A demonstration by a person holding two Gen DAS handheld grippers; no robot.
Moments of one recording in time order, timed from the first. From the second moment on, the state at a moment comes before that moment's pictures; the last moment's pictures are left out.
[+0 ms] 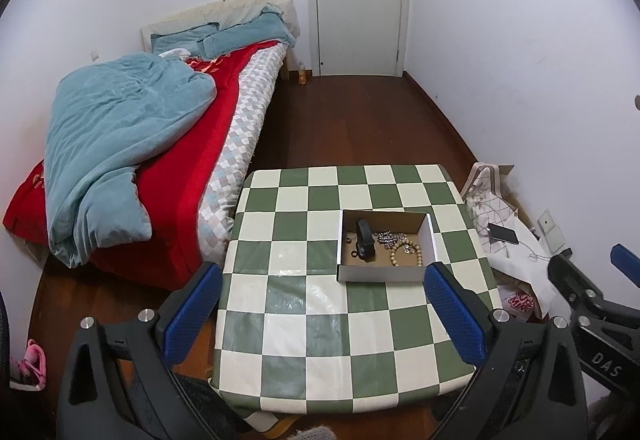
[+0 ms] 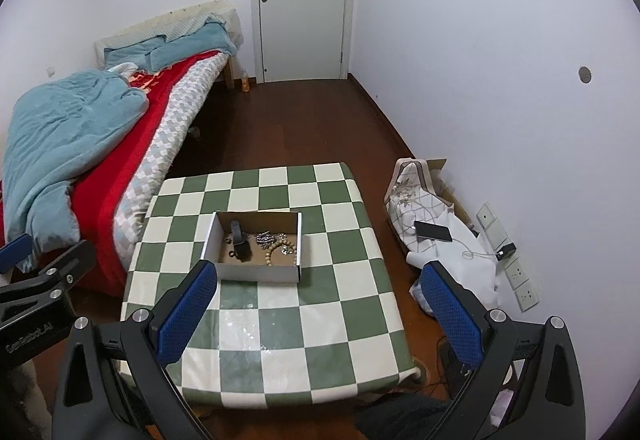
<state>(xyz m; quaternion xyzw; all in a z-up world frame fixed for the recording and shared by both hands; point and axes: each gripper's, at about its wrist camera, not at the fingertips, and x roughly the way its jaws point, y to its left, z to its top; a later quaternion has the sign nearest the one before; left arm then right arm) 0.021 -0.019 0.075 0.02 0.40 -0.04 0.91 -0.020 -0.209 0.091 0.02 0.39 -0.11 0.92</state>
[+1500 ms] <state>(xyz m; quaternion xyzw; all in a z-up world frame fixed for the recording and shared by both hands) 0.073 -0.031 0.037 0.04 0.43 -0.02 0.90 0.047 -0.214 0.044 0.00 0.43 -0.12 0.90</state>
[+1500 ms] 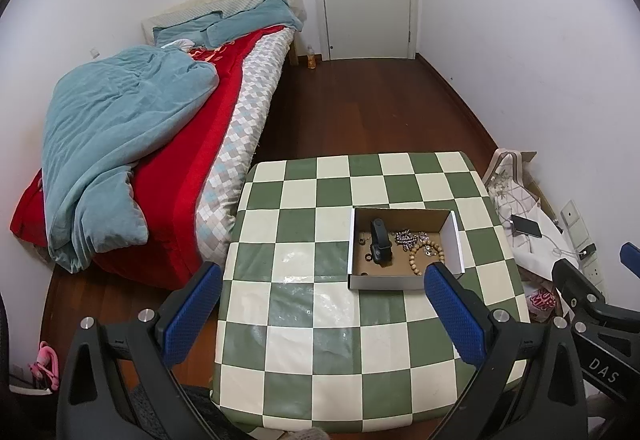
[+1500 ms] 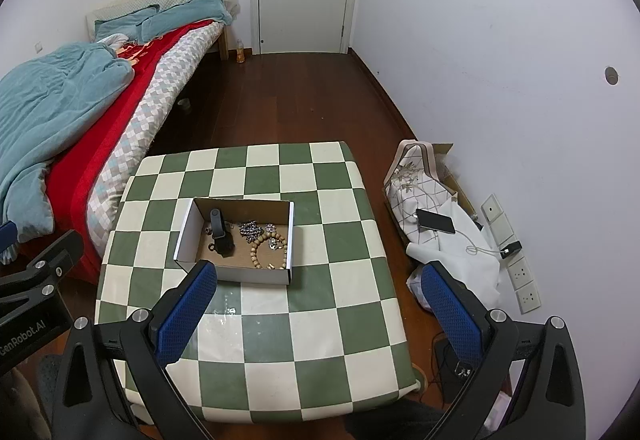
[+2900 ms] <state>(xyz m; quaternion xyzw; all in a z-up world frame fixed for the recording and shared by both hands) 0.068 -0.025 0.048 0.04 0.42 -0.01 0.91 0.041 -0.210 0.069 0.00 0.41 -0.11 0.90</state>
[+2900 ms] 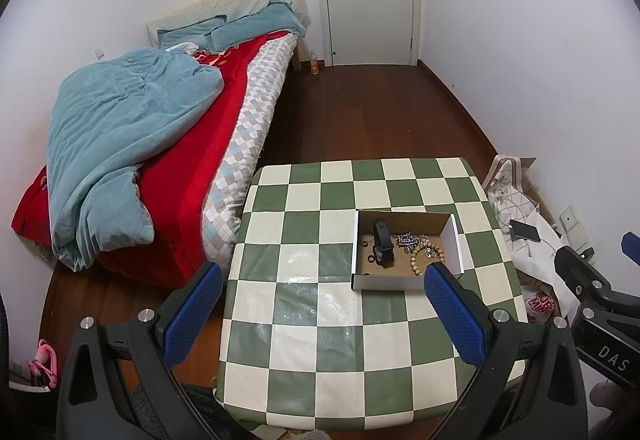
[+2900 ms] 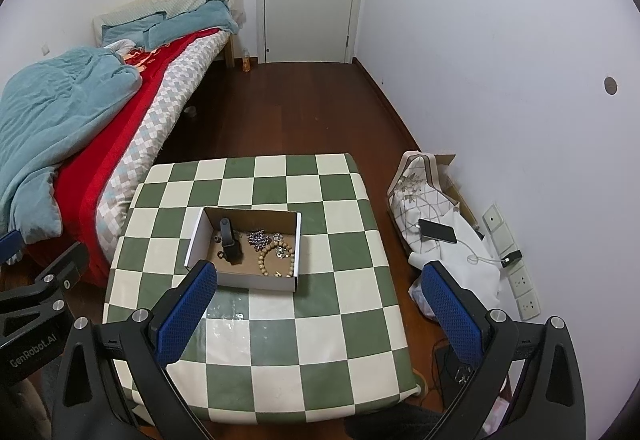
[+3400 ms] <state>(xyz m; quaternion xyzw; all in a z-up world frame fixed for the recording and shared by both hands) 0.062 -0.023 0.063 0.03 0.41 -0.01 0.91 0.035 -0.209 0.076 0.00 0.40 -0.10 0.91</state>
